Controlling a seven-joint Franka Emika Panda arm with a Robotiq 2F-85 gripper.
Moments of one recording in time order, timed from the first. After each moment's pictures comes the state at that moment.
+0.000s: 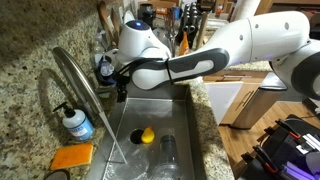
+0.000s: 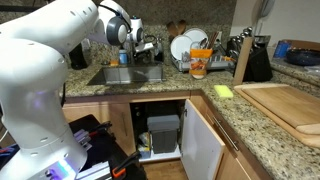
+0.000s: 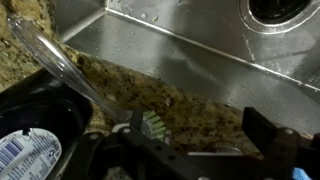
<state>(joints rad) 0.49 1.14 0.25 -0.81 -0.23 2.34 -0.59</state>
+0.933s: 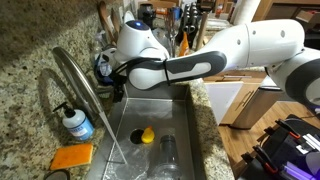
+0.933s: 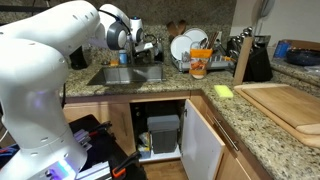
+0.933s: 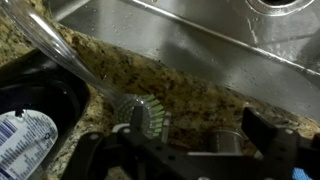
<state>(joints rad) 0.51 1.20 0.26 -0.71 -0.20 2.34 -0.62</state>
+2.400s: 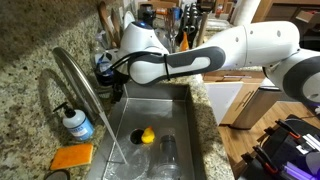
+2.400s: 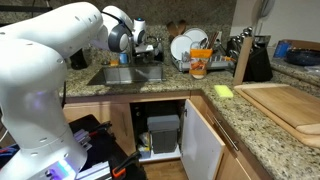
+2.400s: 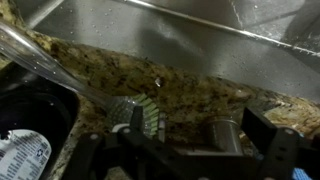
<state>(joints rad) 0.47 1.22 0.33 -0.70 -0.12 2.34 -0.61</state>
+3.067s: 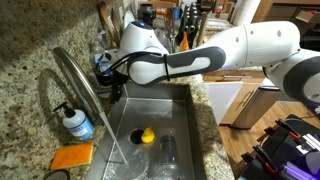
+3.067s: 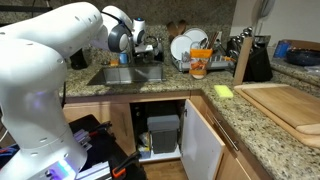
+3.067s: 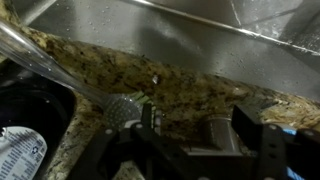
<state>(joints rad) 0.47 1.22 0.33 -0.70 -0.12 2.35 -0.61</state>
